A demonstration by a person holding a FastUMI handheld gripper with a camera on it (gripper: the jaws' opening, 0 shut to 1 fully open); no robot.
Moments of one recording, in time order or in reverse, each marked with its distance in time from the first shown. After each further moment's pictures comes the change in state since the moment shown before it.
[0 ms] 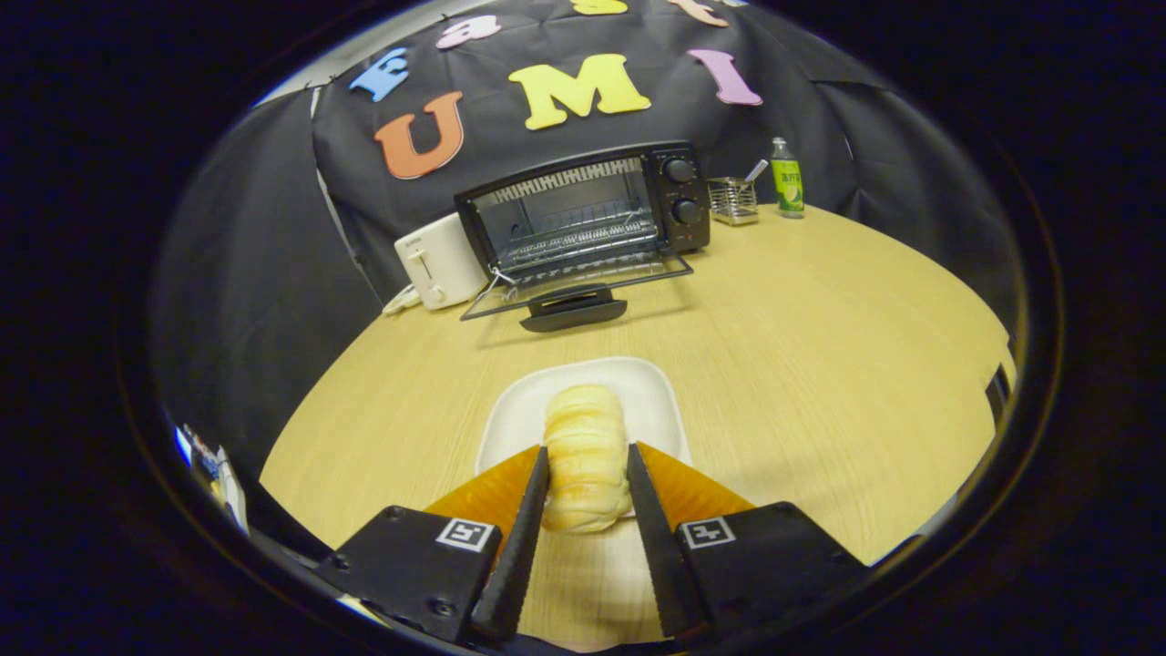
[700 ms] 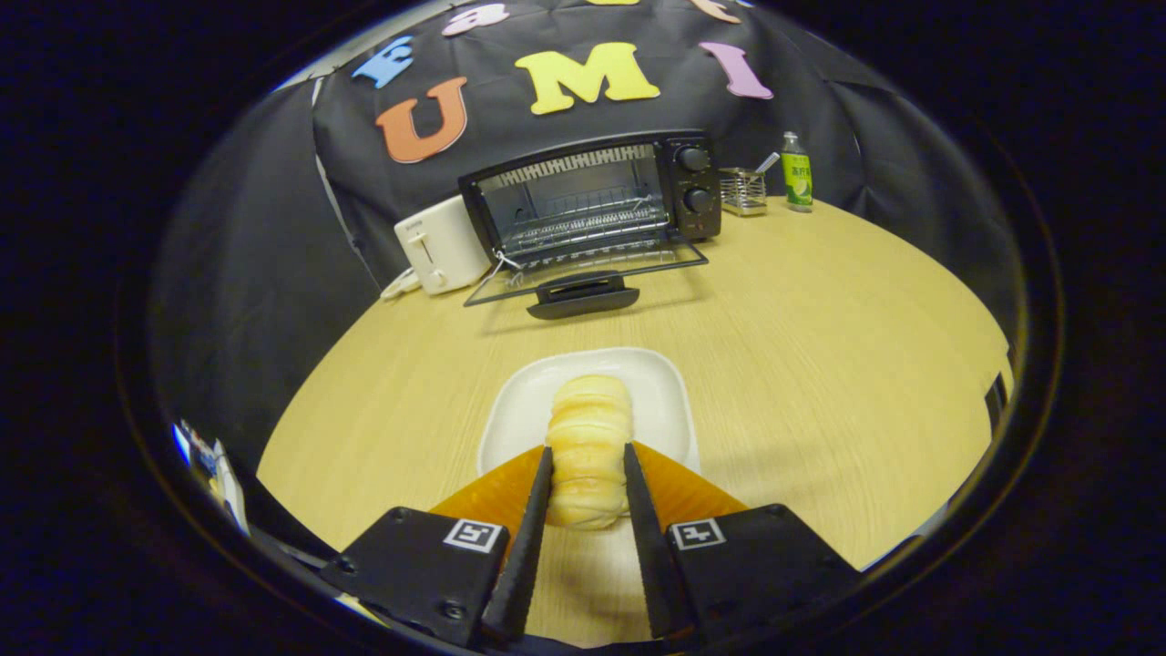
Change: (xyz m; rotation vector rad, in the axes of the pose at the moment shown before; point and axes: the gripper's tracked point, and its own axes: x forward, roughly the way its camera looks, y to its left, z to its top) arm 0.000 0.011 0.002 0.092 0.031 0.040
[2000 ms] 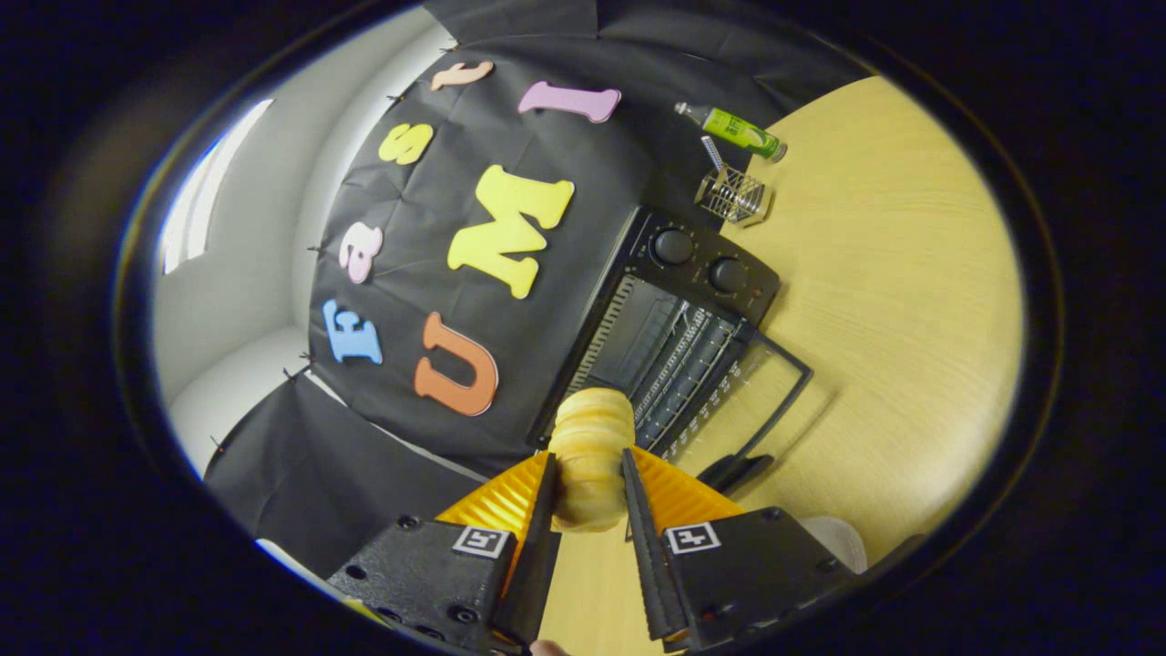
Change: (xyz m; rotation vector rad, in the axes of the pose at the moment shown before) arm 0.066 0.016 0.209 0.724 -0.365 0.465
